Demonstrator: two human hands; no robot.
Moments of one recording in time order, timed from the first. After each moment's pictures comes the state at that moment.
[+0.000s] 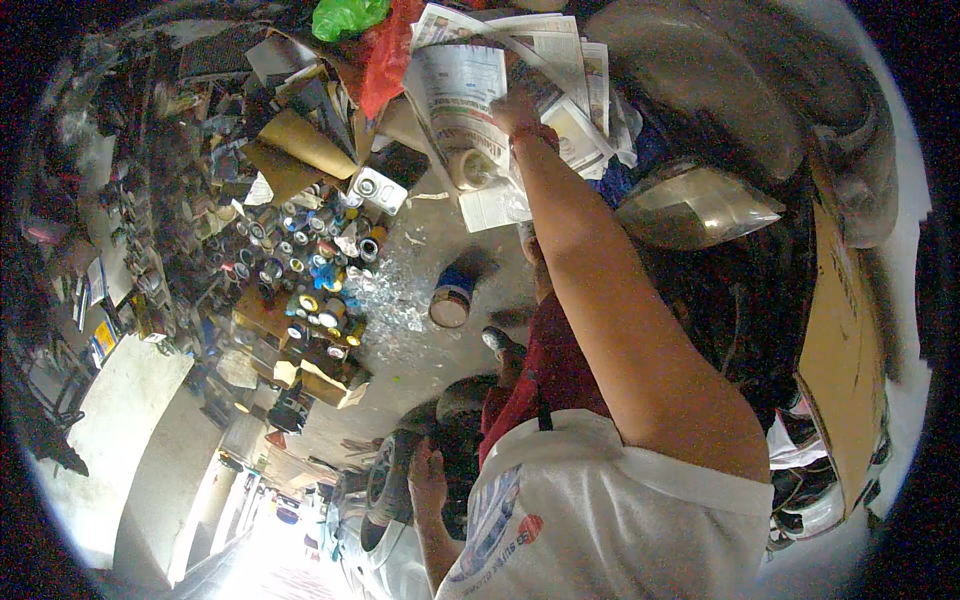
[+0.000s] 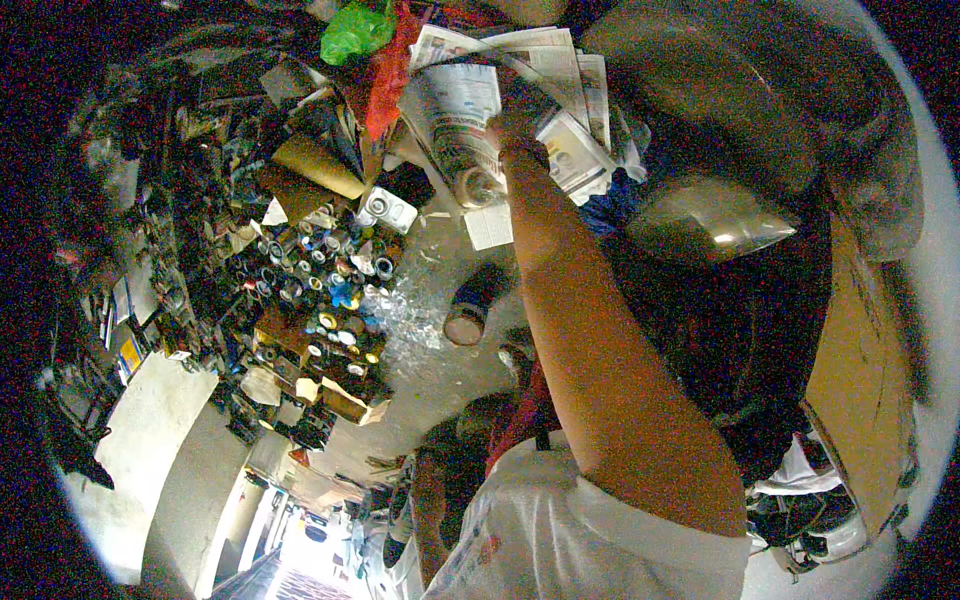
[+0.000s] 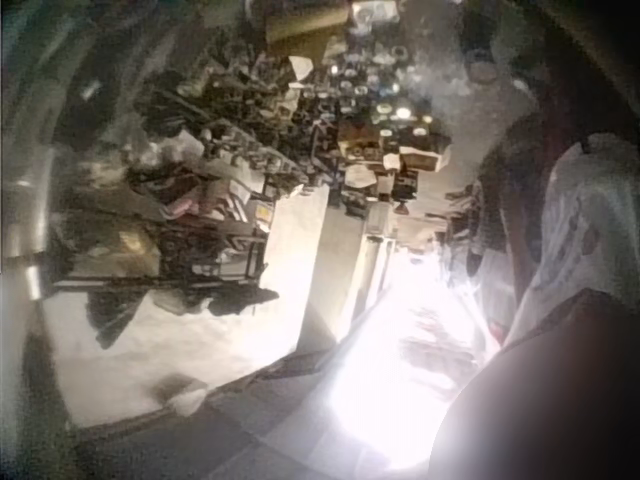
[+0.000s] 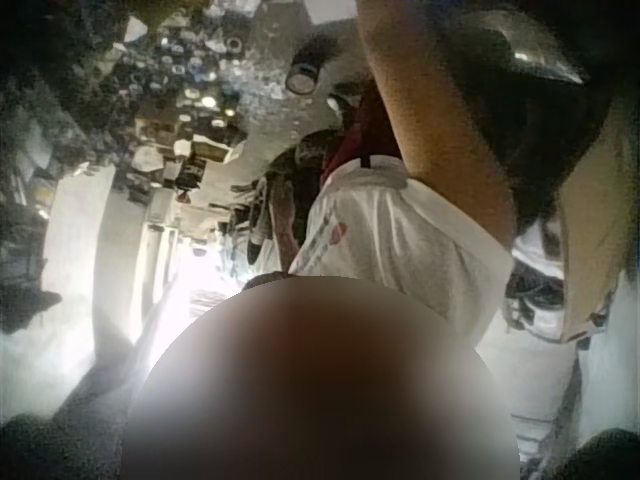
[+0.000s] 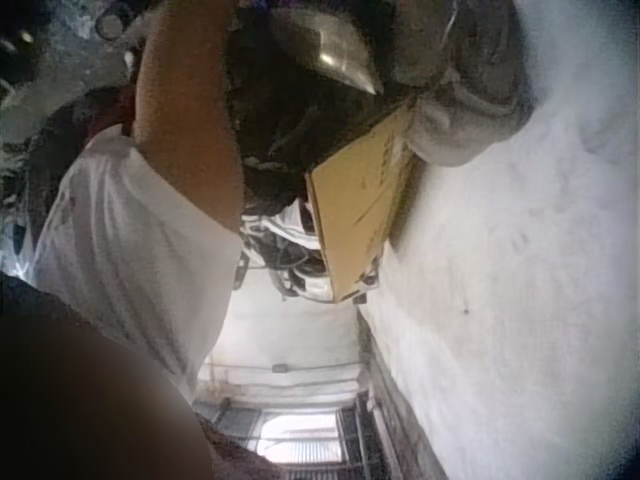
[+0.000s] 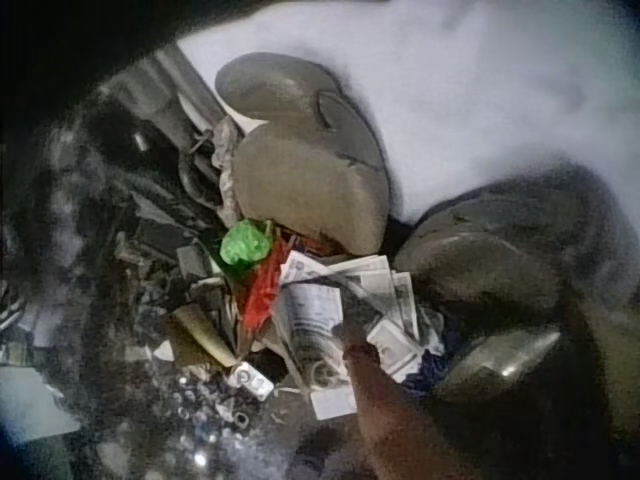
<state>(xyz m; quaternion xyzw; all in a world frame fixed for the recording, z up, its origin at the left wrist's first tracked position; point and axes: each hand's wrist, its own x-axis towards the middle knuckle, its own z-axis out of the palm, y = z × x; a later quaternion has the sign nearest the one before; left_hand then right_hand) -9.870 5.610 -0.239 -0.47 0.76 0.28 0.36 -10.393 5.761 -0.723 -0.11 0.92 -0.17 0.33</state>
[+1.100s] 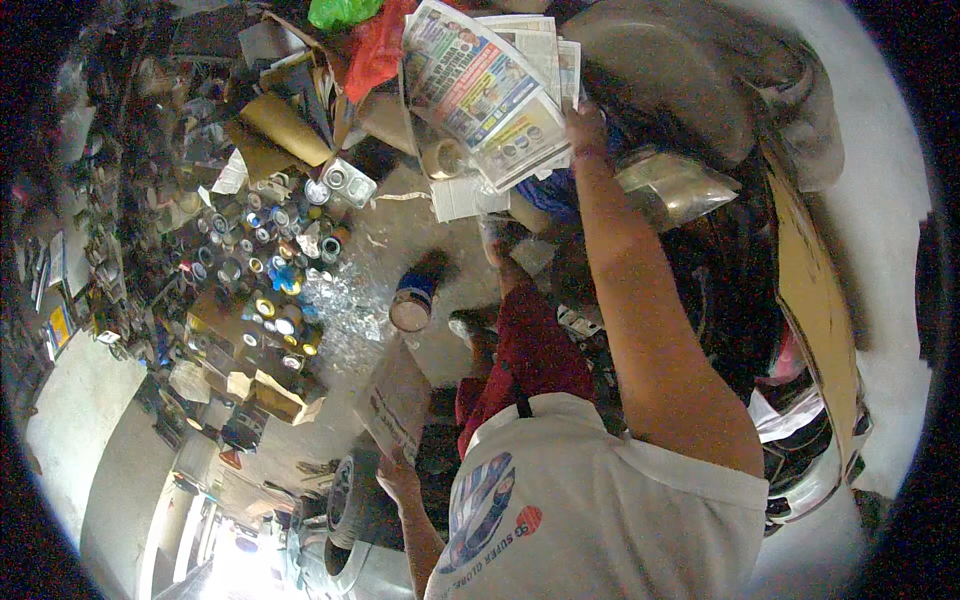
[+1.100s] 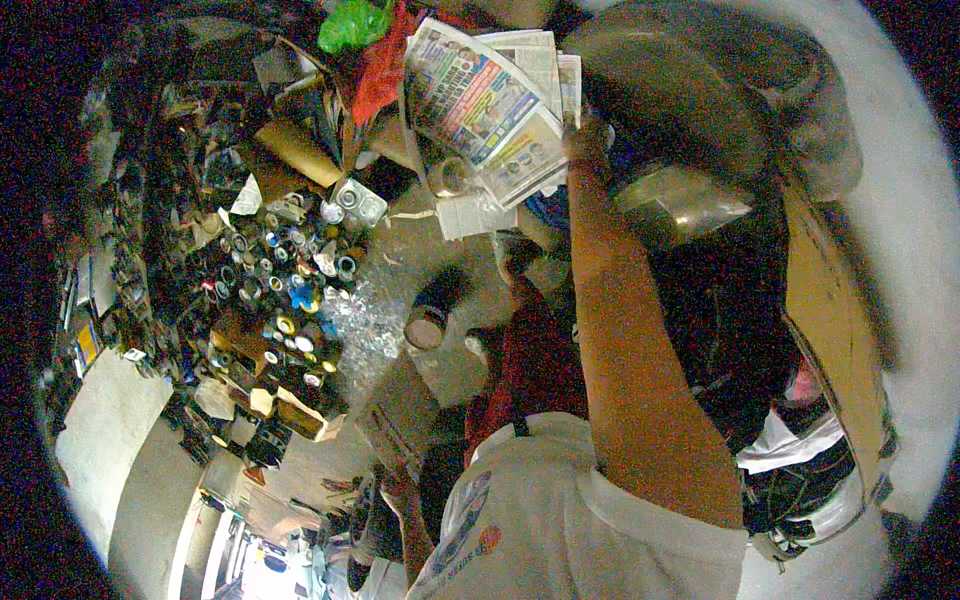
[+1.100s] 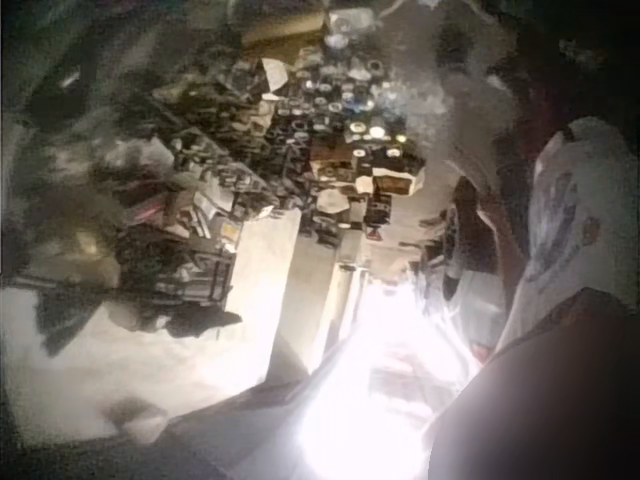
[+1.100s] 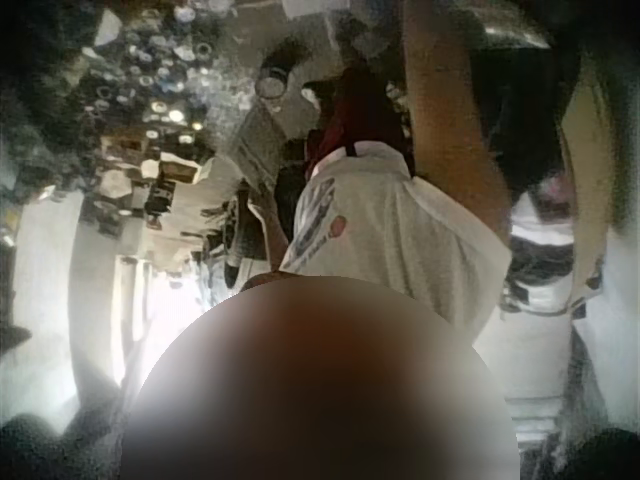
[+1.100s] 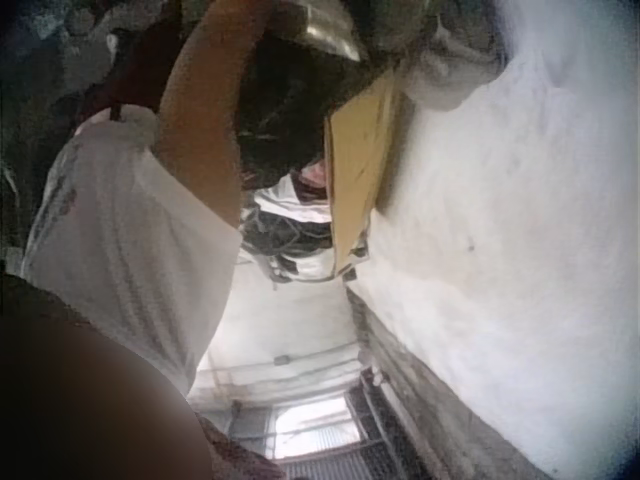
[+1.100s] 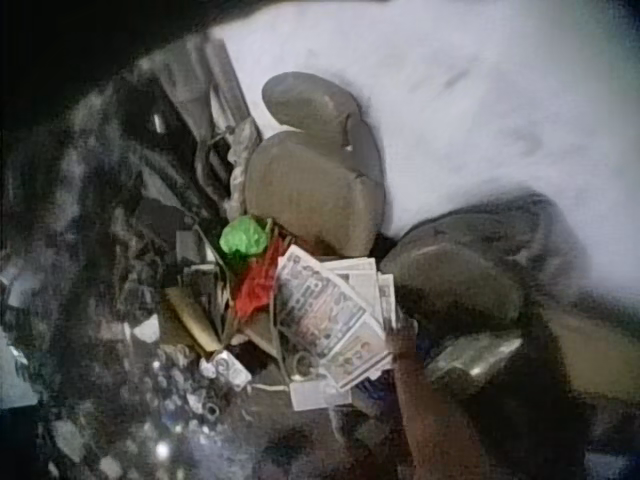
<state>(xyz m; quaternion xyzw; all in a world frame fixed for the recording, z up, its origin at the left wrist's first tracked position) -9.678 5.579 -0.311 -0.47 0.82 0.21 0.23 -10.340 5.939 -0.714 0.04 0.99 -0.13 0.07</state>
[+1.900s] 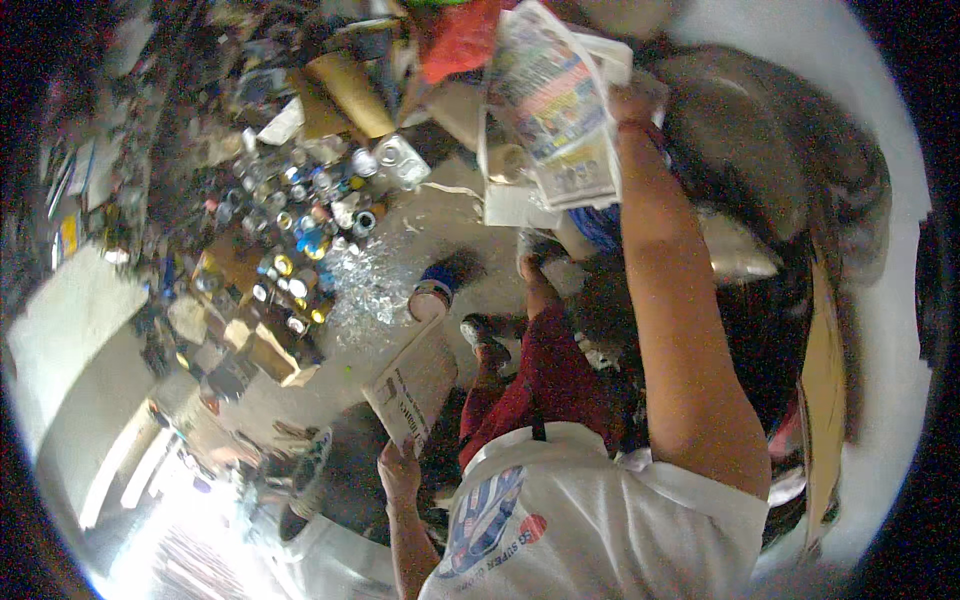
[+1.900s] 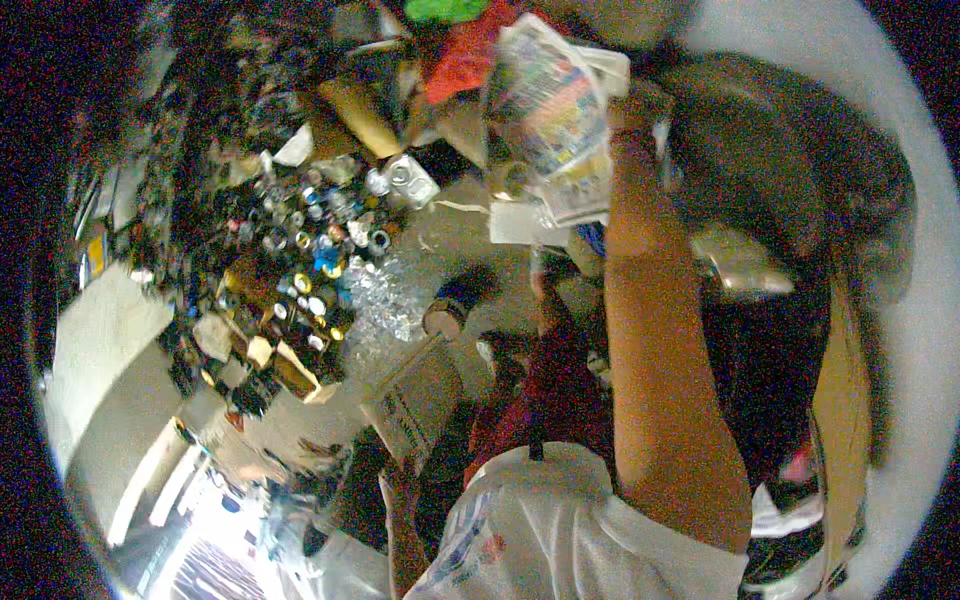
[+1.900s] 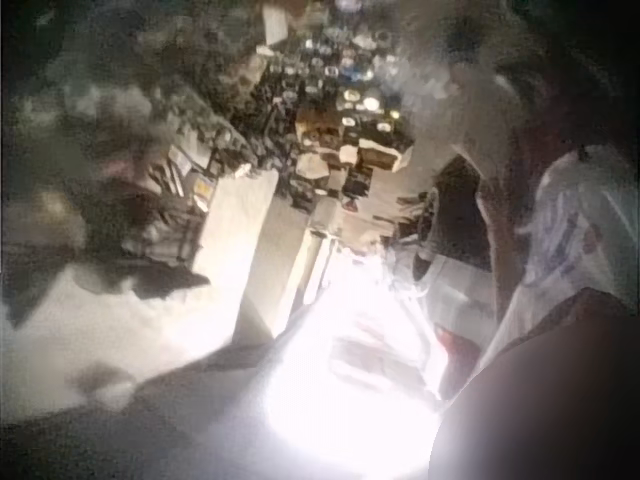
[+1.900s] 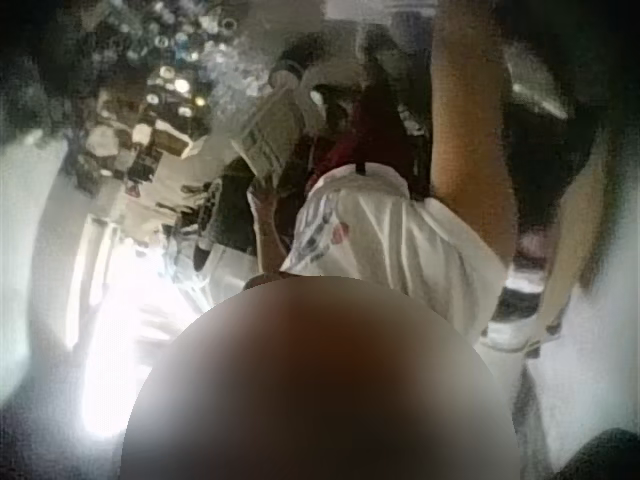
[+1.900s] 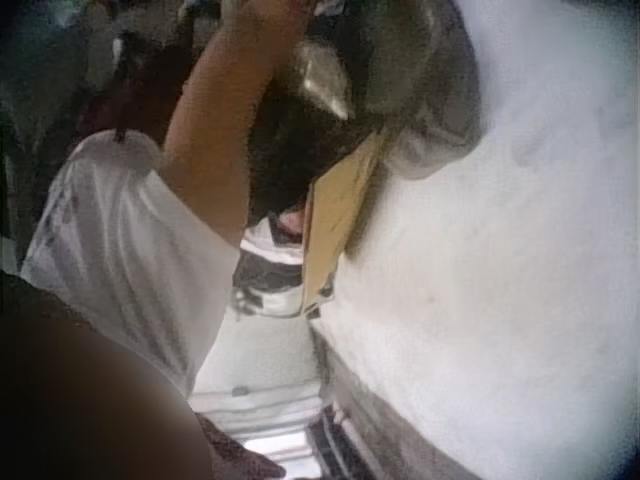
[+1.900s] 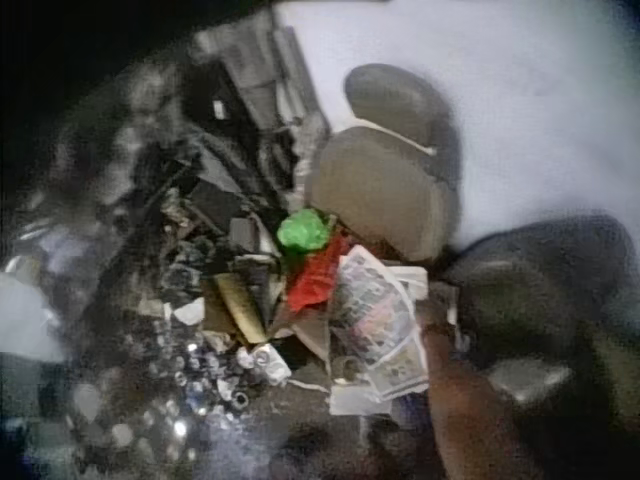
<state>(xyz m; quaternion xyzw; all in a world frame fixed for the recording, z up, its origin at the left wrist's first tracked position) -9.752 5.608 -0.287 -0.51 0.76 0.27 0.30 -10.455 5.845 -0.682 -0.10 0.99 -0.05 0.06</state>
